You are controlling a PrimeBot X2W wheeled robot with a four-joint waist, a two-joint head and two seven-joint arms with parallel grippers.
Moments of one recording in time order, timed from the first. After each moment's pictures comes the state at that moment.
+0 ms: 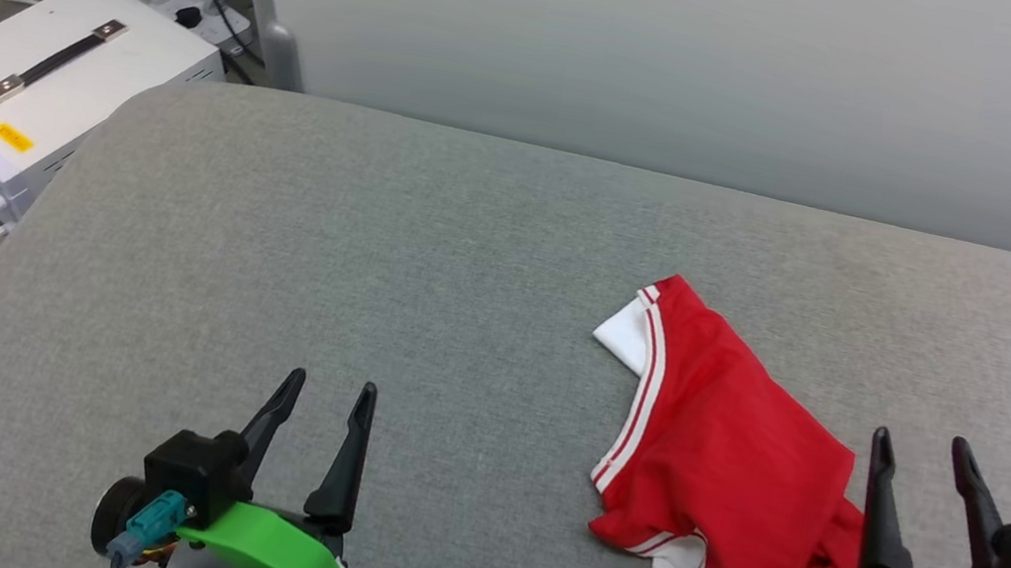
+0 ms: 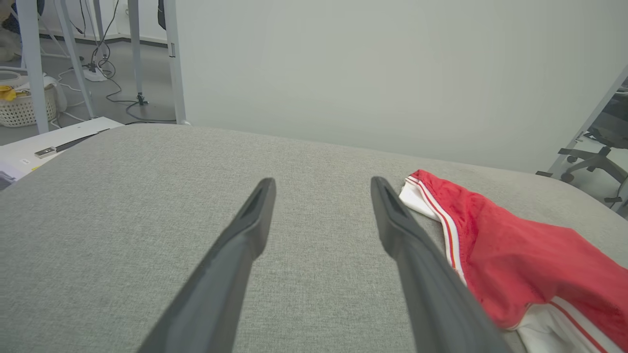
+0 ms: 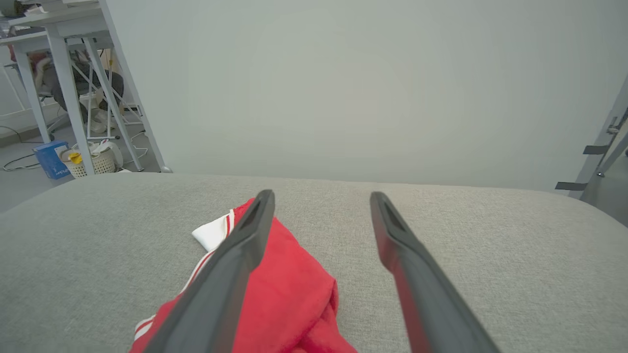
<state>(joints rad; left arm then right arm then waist) -0.02 0.19 -0.31 0.12 -0.42 -0.01 -0.26 0.00 -0.05 -0.09 0.11 0.11 0.13 -0.25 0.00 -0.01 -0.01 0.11</state>
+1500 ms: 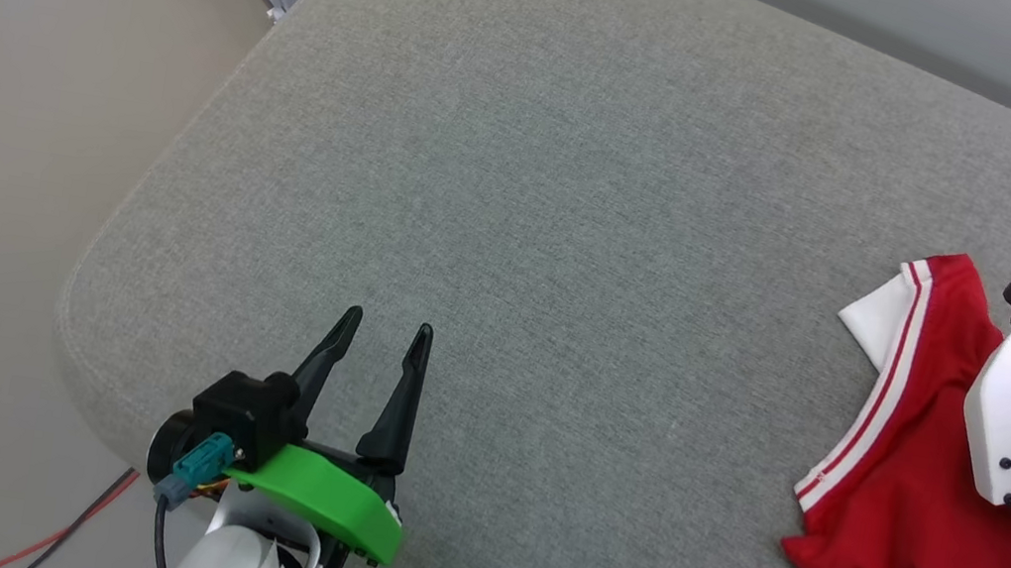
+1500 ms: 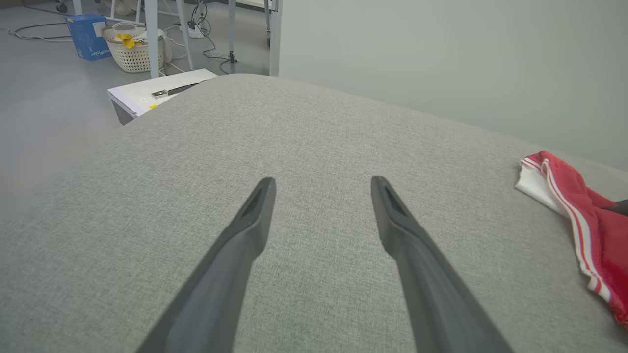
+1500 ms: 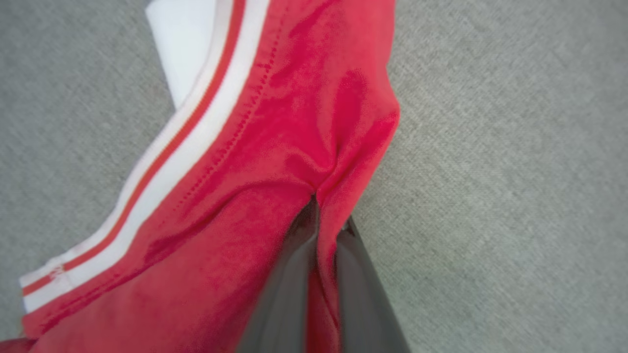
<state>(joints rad) -0.13 0.06 -0.24 0.19 -0.31 -0.13 -0.26 -0.56 -0.56 0.39 0.43 0.50 0.13 0.78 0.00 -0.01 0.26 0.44</state>
